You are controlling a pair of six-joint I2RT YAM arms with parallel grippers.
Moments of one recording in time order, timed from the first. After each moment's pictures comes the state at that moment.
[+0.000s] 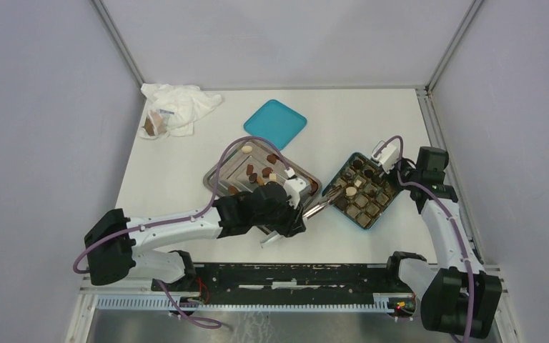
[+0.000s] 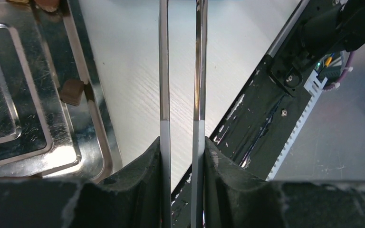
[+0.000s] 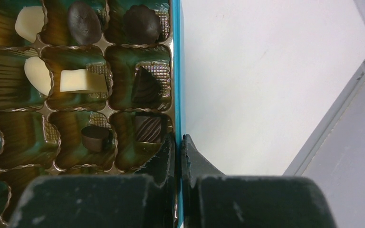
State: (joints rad) left arm -1.11 1.26 0.80 -0.17 0.08 -0.41; right arm -0.16 1.04 0.68 -0.40 -0.49 -0.92
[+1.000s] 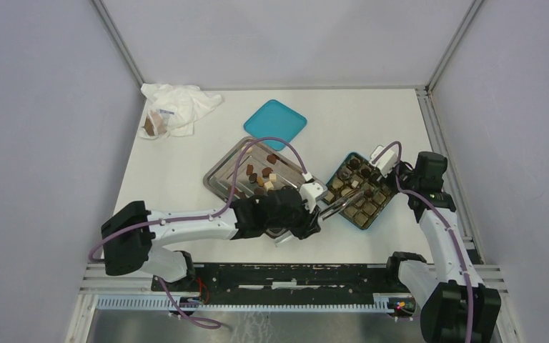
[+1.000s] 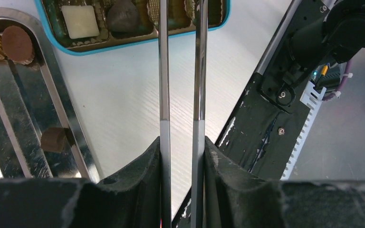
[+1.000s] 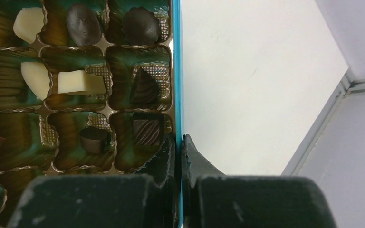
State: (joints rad) left arm -1.20 1.39 0.84 -0.03 0.03 -0.34; right arm -0.13 0.91 0.59 -0.32 -0.52 -0.92
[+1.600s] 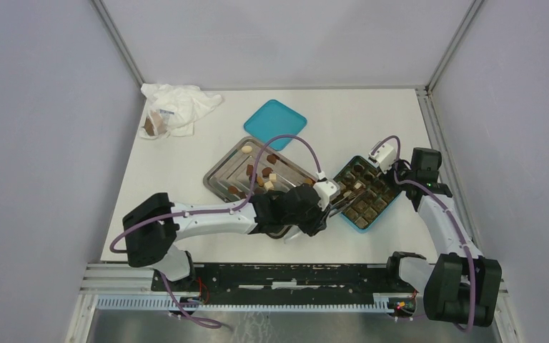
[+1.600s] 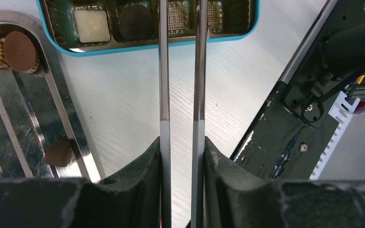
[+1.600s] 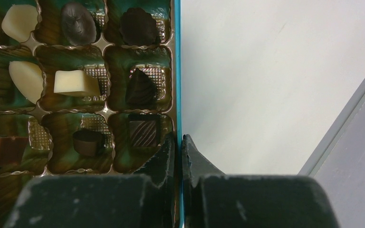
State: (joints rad) left arm -1.21 1.56 0.99 -0.10 -0.03 -0.32; right arm -0.13 1.07 0.62 -0.33 -0.41 -0.85
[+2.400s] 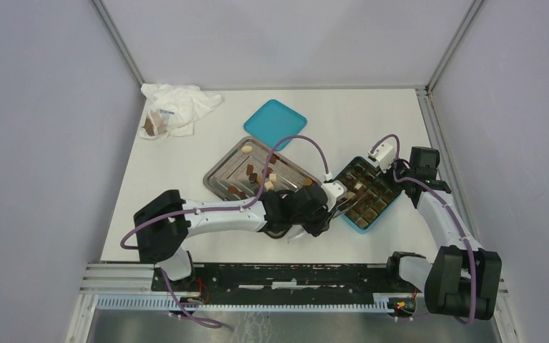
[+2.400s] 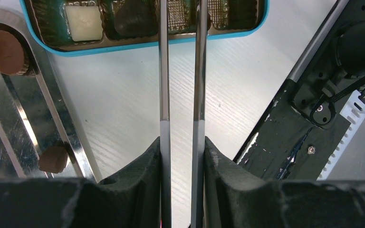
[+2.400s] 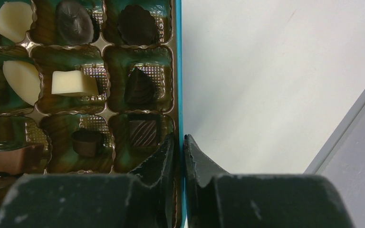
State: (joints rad) left arm -1.22 1.65 1.07 -0.17 -0.03 -0.31; right arm -0.13 1.12 0.64 -0.34 -0.38 -0.83
